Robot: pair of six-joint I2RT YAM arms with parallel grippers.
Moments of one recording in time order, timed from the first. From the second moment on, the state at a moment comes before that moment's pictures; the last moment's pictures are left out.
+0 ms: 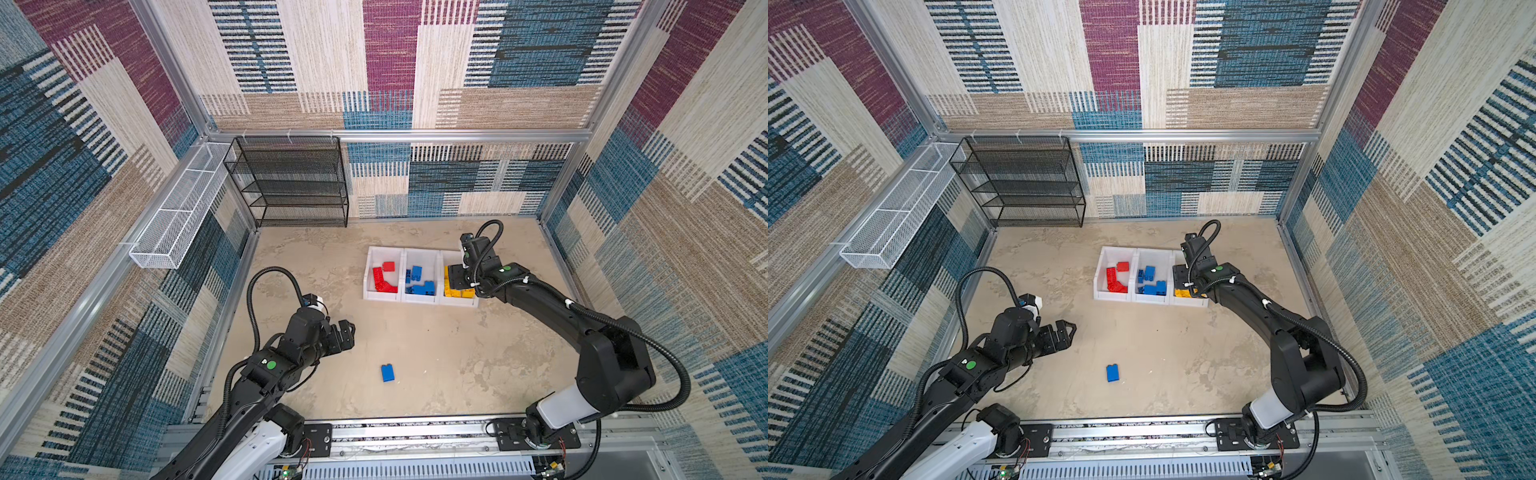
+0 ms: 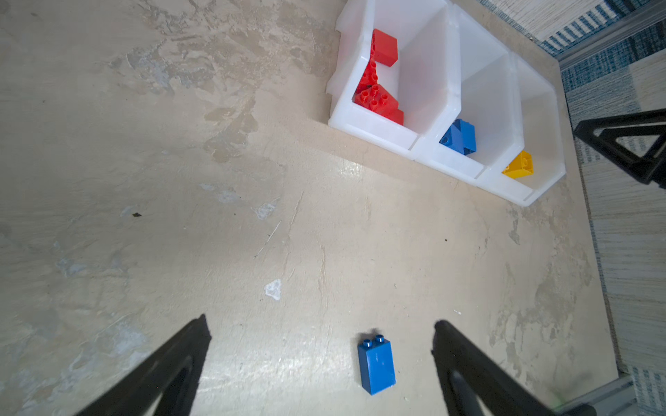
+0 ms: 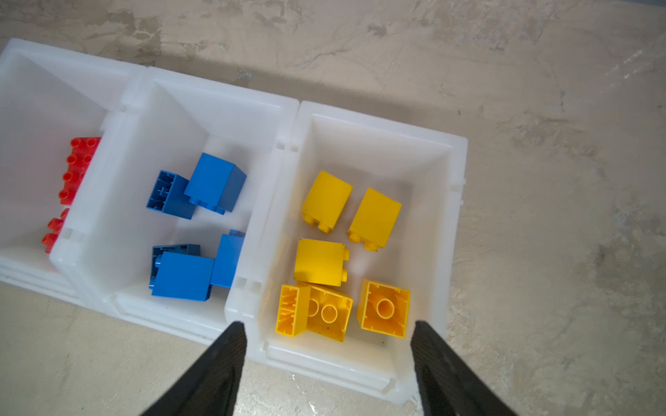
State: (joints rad) left arm -0.51 0.73 0.61 -0.66 -0.03 -0.68; right arm 0.41 1.52 1.12 -0.46 0.16 0.23
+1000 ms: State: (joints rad) left arm -1.01 1.53 0.87 -0.64 -0.02 -0.90; right arm 0.41 1.25 0.88 -0.46 0.07 0.20
